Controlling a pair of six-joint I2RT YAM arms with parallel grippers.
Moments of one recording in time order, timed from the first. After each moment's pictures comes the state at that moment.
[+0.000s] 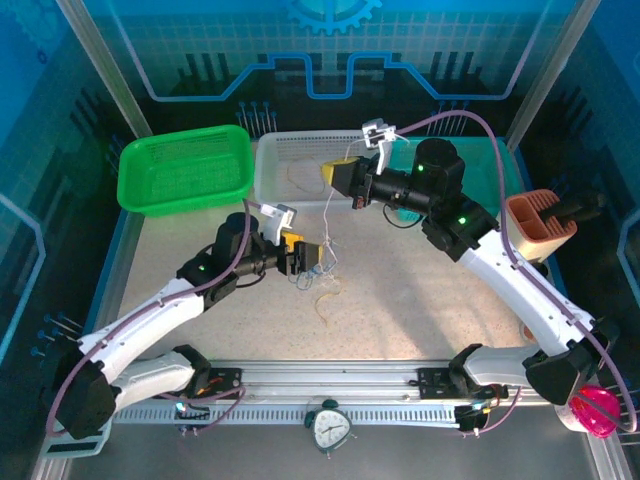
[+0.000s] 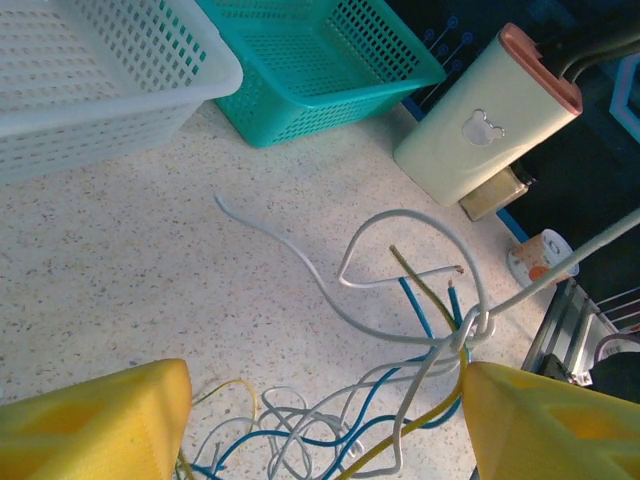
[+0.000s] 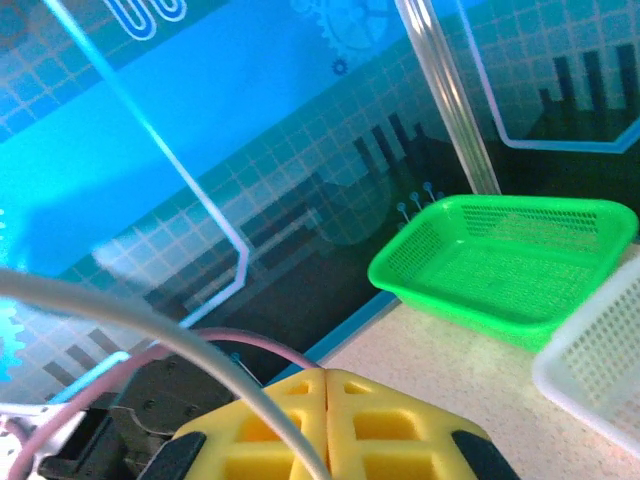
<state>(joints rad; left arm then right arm) -0.58 1.07 0.74 -0.08 0.36 -0.42 0.62 1.27 1.37 -0.15 -0.50 0.48</state>
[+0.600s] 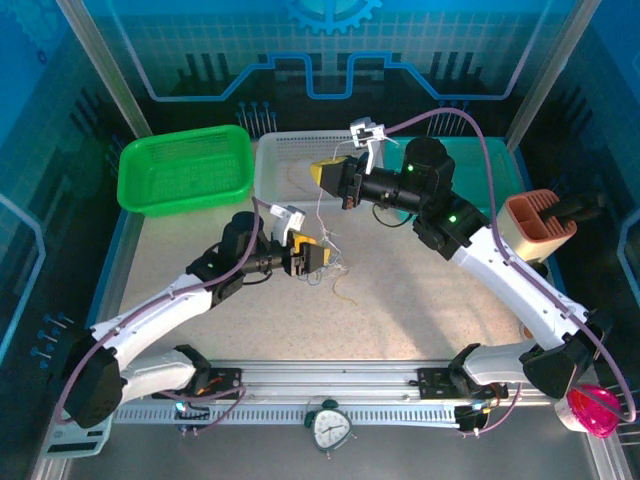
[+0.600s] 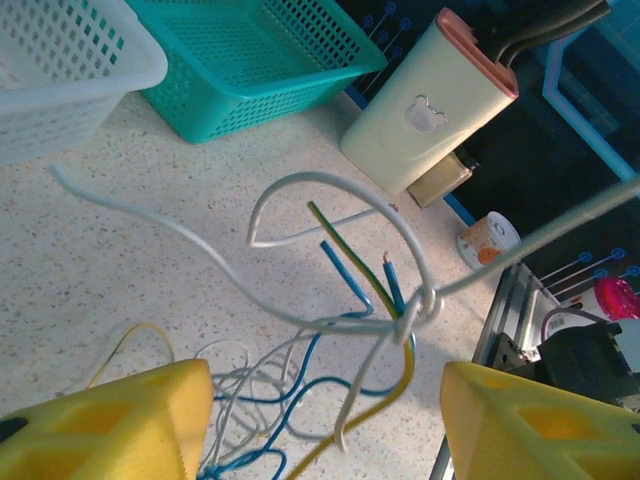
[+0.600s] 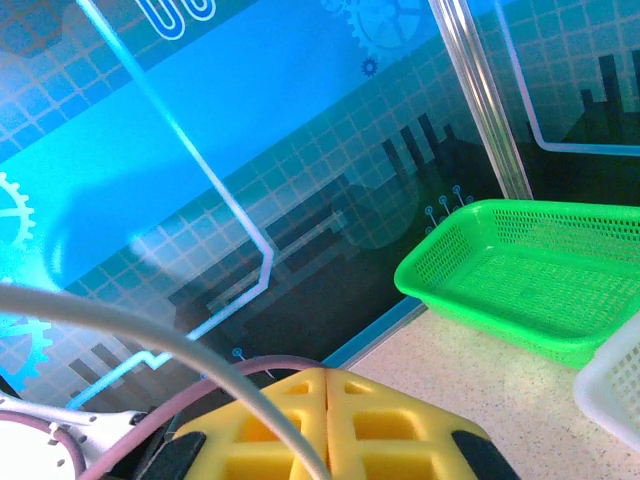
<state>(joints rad) -0.58 1.15 0.72 0.05 0.49 -0.43 0.66 1.30 1.40 -0.12 -0.49 0.49</state>
